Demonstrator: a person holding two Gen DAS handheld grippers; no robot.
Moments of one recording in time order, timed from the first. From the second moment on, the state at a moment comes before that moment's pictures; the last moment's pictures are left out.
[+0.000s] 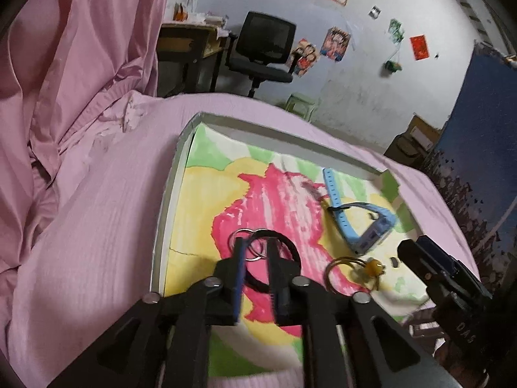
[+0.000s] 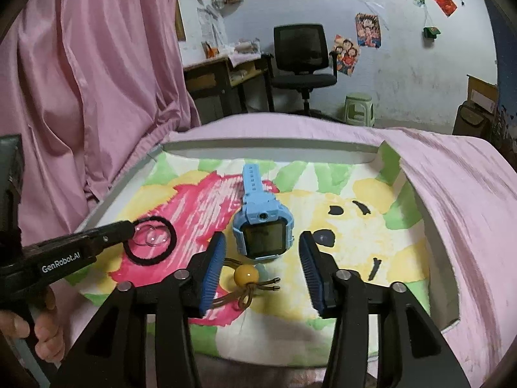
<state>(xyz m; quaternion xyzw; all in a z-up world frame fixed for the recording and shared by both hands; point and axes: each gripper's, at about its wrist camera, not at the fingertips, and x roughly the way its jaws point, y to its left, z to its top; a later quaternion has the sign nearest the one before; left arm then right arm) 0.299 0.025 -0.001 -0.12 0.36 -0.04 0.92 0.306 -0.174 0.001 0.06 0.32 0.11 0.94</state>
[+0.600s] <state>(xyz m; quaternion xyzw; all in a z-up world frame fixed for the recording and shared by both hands) 0.190 0.013 0.031 -0.09 0.21 -0.06 0.97 0.203 -0.212 0.043 0.08 0.17 0.09 0.98</state>
